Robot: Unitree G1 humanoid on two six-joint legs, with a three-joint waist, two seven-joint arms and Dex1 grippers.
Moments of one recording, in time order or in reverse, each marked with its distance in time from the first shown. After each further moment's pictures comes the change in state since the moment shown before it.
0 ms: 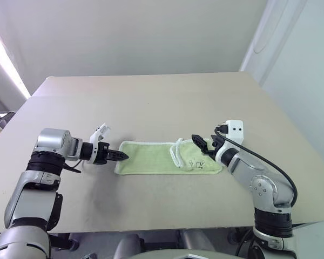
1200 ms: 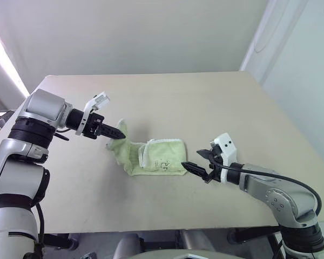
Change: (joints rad) left arm -0.311 0.108 -0.254 -0.025 0.099 -0.008 -0.419; right arm 0.106 -0.290 0.158 -0.148 0.060 0.034 0.334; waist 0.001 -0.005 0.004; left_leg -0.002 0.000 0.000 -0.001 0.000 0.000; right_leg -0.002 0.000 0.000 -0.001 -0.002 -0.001
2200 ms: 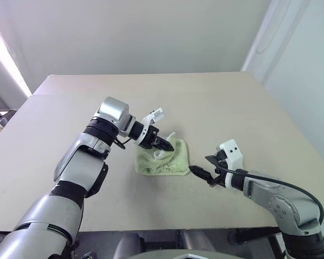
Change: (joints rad) left arm -0.089 -0.499 0.078 0.199 -0.070 0.082 0.408; right arm 0.088 0.001 -0.039 -0.014 -0.034 0.006 -0.052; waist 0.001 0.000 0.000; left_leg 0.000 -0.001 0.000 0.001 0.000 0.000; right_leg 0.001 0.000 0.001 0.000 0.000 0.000
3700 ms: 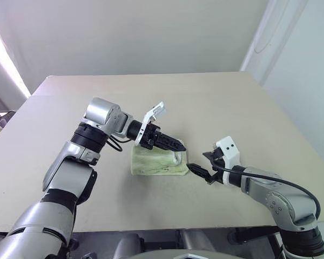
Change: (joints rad) left arm 0.113 0.141 -0.002 -0.305 -0.230 0.020 -0.094; right arm -0.042 0.003 0.030 0.009 -0.055 -0.011 0.036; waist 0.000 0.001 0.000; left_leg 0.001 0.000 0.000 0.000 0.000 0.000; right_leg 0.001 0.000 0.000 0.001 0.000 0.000
